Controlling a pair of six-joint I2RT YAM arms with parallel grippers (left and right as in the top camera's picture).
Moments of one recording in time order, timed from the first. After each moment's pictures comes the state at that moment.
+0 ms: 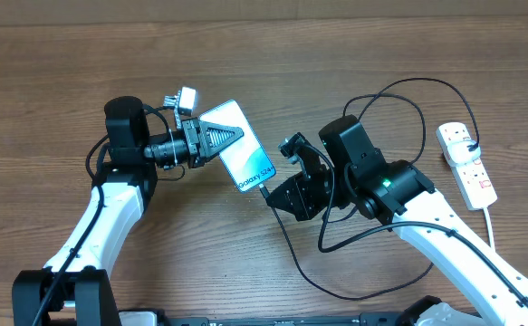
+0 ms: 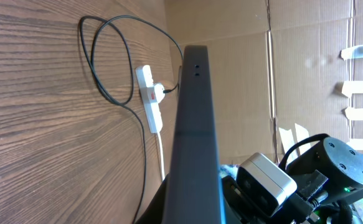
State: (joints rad) left arm -0.02 1.49 0.81 0.18 1.23 -0.91; right arm 0.57 1.35 1.05 -0.67 -0.69 0.21
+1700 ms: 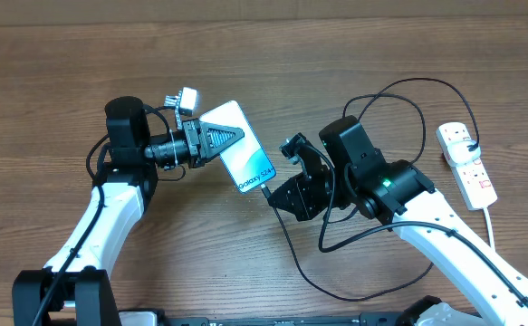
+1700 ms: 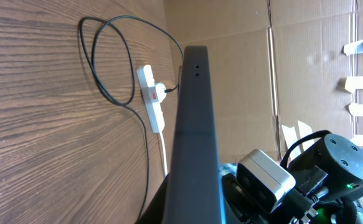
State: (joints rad) left arm -0.02 1.49 0.81 0.18 1.22 -0.89; right arm 0.57 1.35 1.05 -0.69 -0.67 0.21
